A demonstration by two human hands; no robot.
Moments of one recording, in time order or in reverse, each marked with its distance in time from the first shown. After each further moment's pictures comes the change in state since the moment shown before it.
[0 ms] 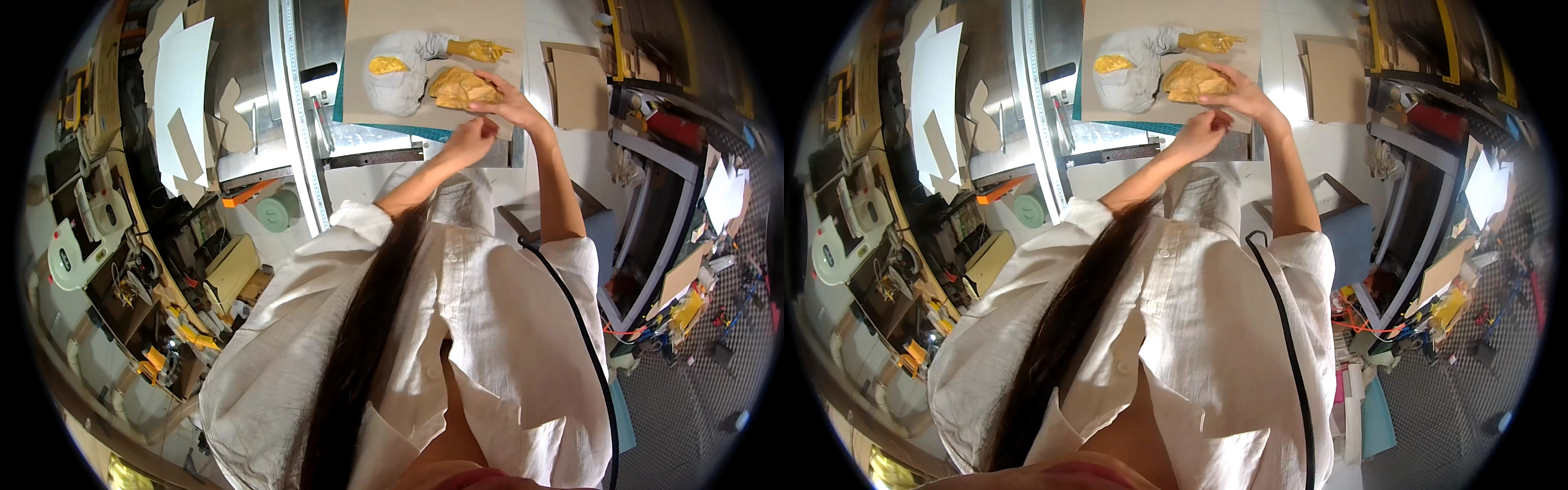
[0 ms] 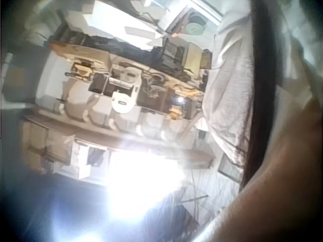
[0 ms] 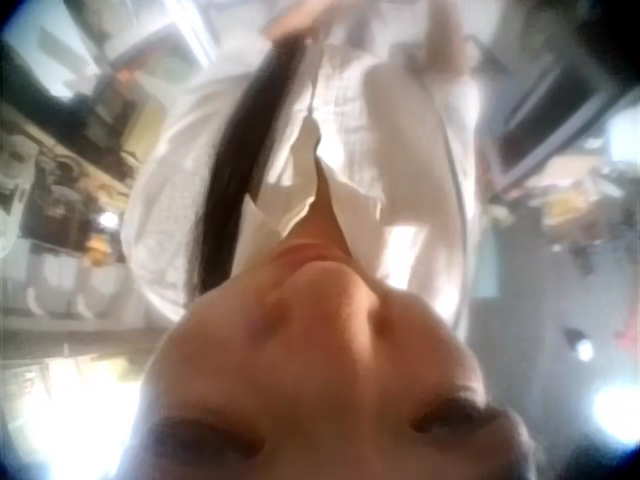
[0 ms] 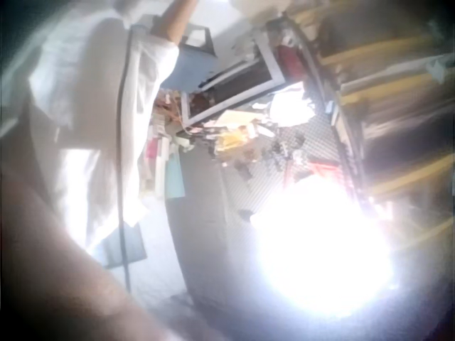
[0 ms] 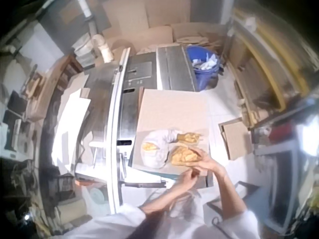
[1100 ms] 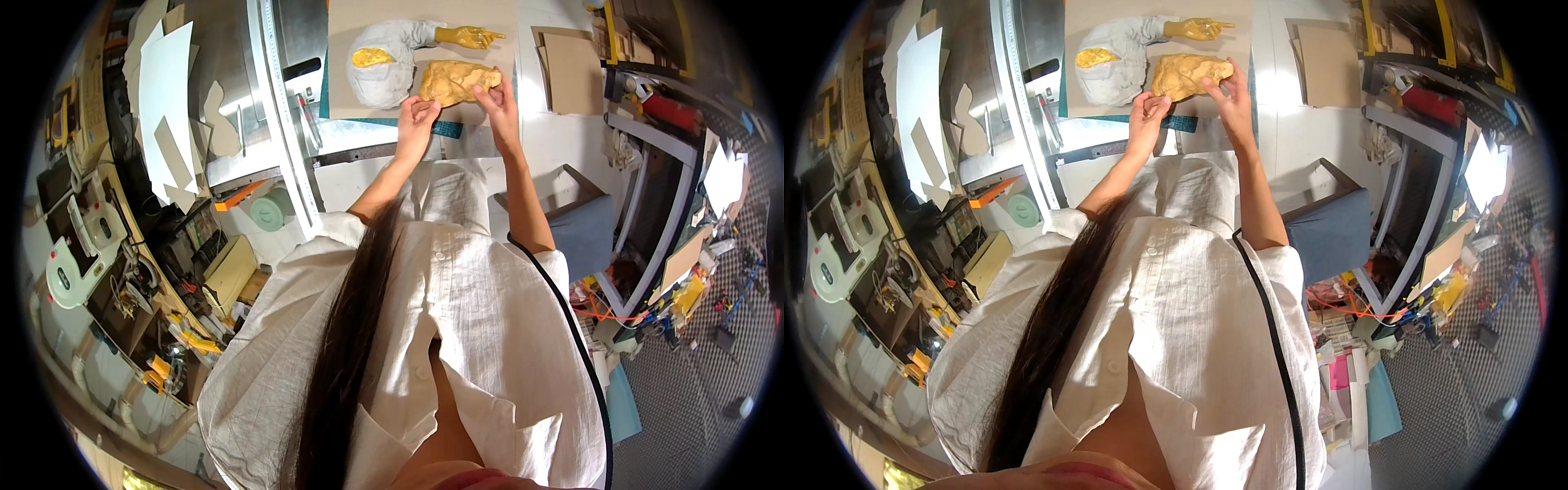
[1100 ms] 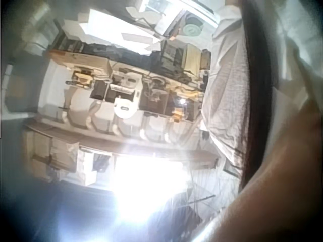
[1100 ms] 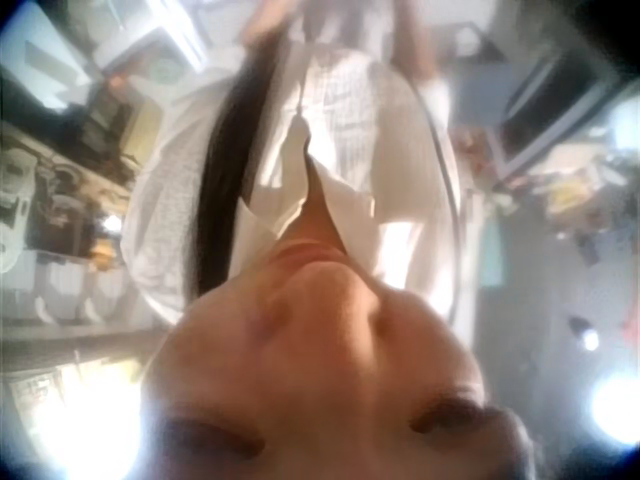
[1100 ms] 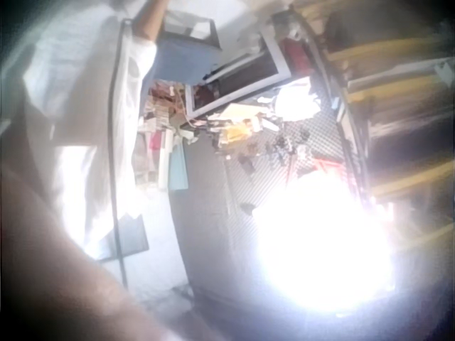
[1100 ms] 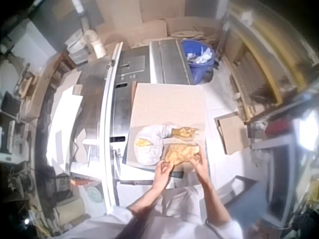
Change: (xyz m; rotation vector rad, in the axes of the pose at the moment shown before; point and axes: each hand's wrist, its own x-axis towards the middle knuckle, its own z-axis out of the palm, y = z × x) left_hand -0.006 -0.081 -0.014 -0.806 0.451 -0.079; right_hand -0.026 0.016 0.064 0.786 0.546 -0.063
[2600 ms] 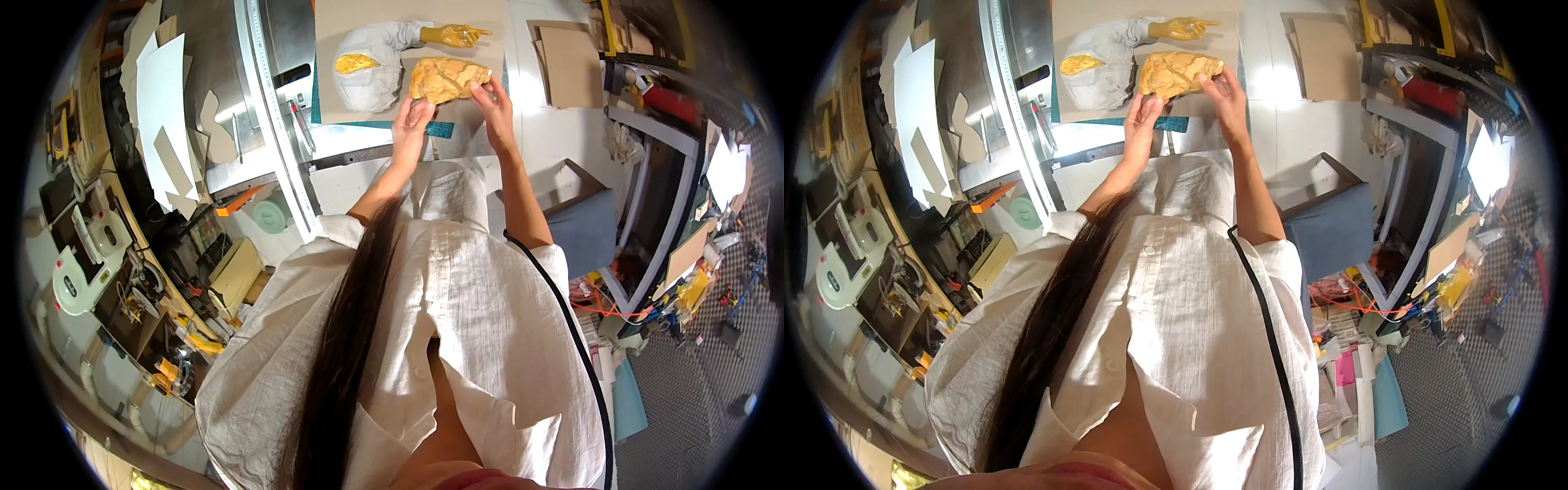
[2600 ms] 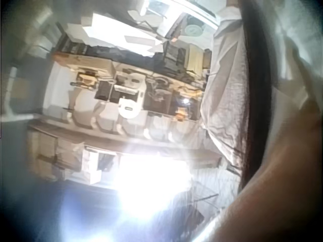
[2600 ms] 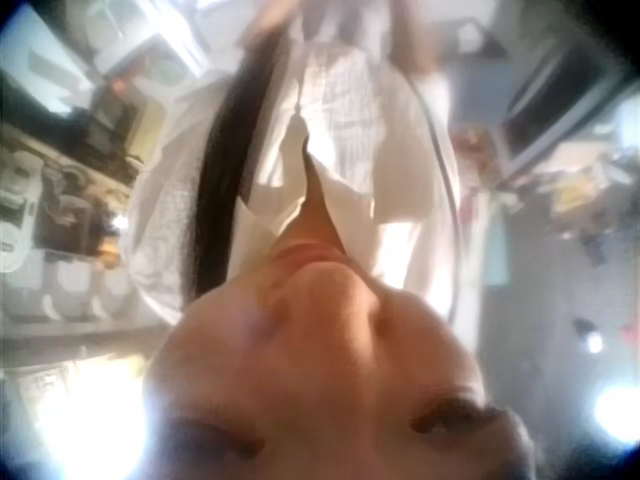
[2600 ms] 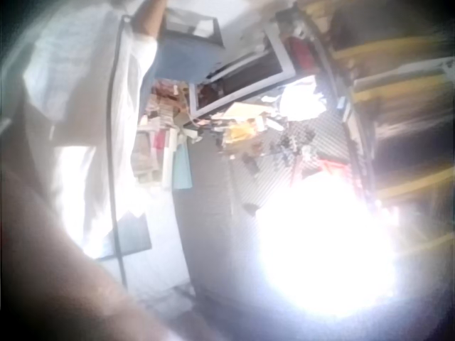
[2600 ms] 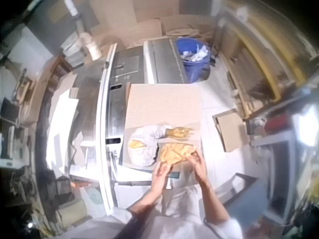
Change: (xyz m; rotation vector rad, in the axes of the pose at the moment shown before) left_hand -0.007 -0.004 0.007 -0.151 -0.053 0.008; right_hand 0.004 -0.003 -0.011 0.037 -0.039 0.091
